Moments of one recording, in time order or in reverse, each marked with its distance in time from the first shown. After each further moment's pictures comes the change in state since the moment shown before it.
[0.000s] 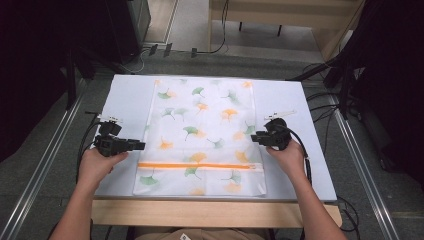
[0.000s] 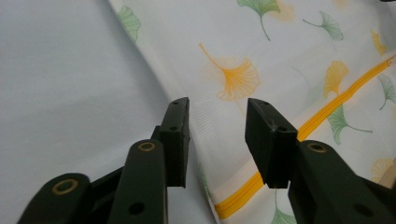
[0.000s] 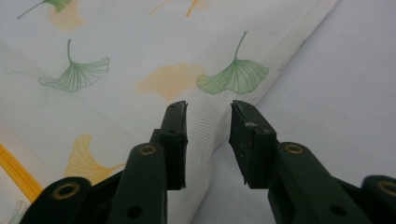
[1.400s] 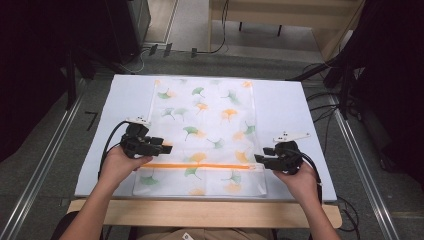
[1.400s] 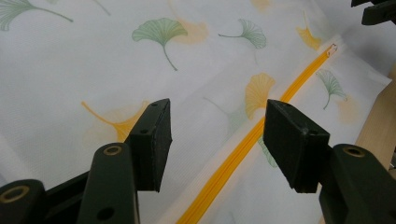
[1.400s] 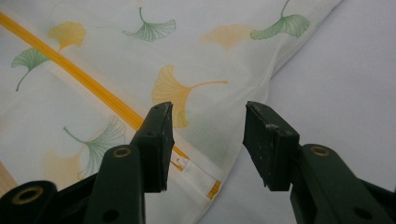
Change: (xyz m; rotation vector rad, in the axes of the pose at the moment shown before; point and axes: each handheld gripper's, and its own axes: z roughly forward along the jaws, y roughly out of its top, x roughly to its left) left arm -0.068 0.018 0.030 -0.004 -0.089 0.214; right arm 0.040 -0.050 -0.054 -0.052 0.032 -0.032
